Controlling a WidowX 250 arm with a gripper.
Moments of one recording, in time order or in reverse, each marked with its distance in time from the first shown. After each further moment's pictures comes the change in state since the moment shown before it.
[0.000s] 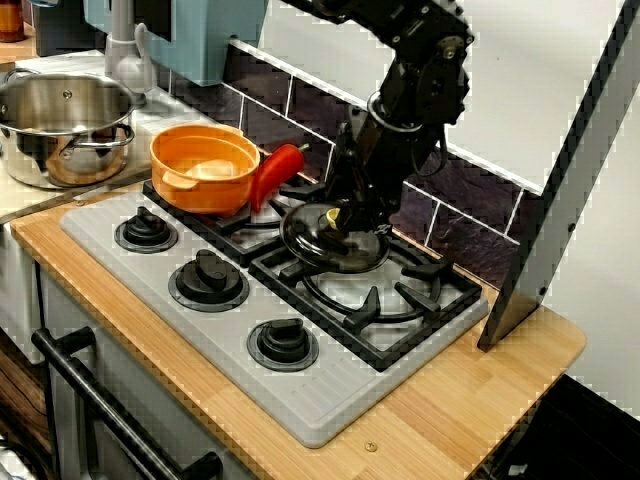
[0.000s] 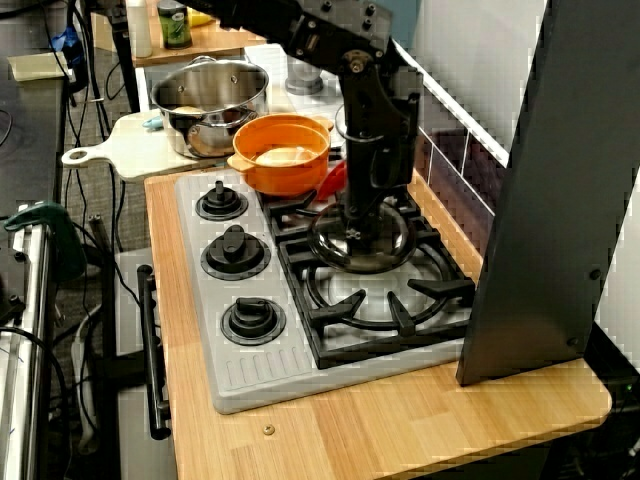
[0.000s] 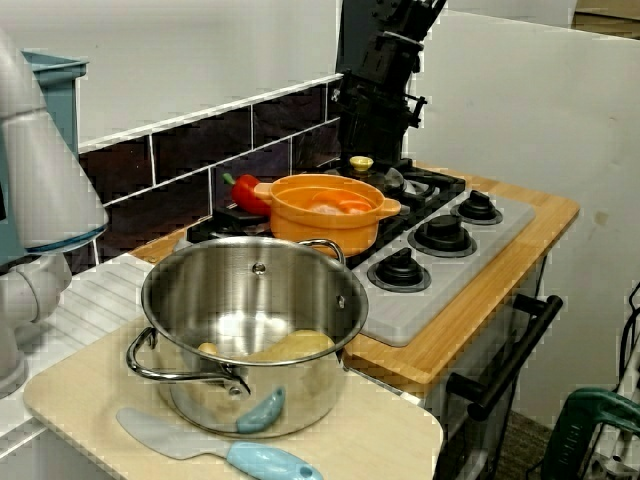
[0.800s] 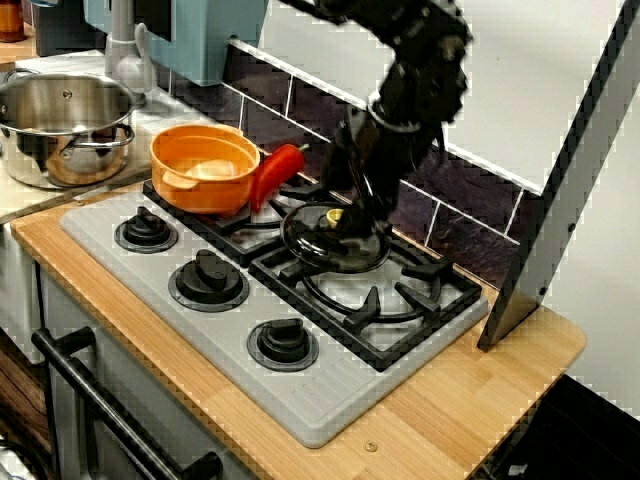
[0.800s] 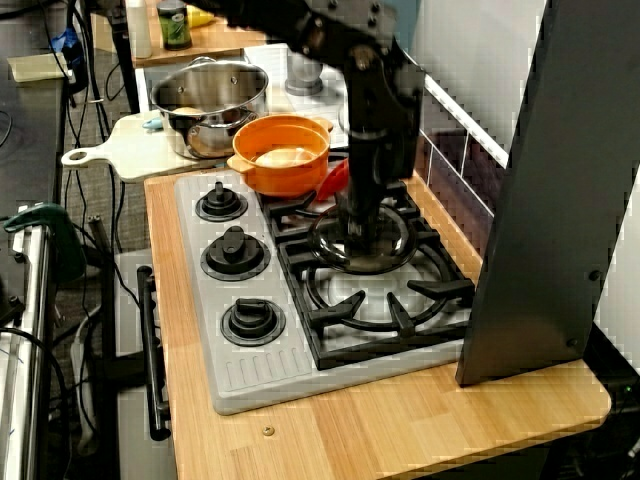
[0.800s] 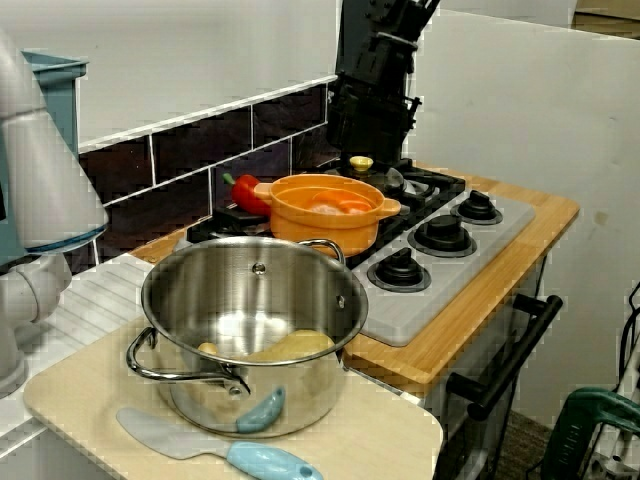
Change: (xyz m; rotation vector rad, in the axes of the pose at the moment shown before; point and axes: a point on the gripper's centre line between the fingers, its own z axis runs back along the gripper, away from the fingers) arm -0.004 0.011 -0.002 -0.004 0.014 0.014
